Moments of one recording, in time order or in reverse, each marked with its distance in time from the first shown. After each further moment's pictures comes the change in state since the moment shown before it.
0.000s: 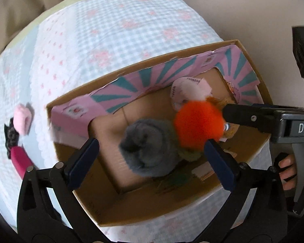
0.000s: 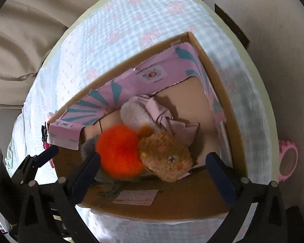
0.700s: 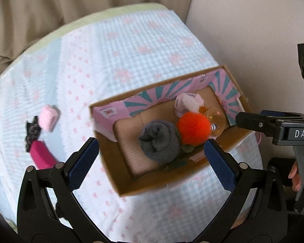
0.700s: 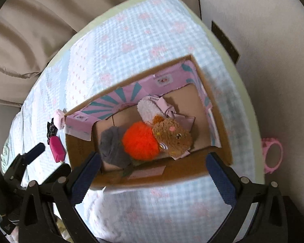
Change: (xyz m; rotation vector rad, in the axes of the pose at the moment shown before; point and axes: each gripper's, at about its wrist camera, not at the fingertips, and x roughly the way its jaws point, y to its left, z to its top) left arm -0.081 0.017 -0.026 -0.040 -0.117 0.021; right arm -0.070 0.033 -0.034 -0.051 -0.092 -0.070
